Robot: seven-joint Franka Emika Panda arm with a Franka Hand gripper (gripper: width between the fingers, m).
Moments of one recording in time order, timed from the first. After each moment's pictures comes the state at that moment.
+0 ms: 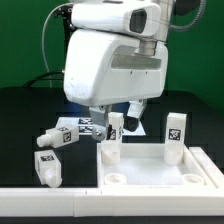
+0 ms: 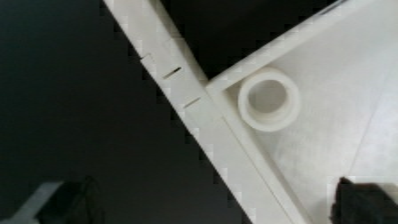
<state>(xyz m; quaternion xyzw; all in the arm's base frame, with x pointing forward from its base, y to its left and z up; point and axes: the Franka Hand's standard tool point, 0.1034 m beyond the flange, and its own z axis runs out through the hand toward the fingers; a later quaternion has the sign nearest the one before) 0.658 -0.009 0.107 0.89 0.44 0.02 0.08</state>
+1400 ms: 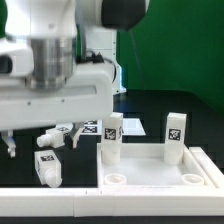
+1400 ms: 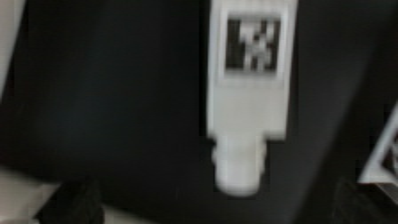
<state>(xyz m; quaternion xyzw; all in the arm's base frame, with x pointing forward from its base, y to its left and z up) 0.592 -0.113 0.041 0.98 0.17 -0.05 0.01</state>
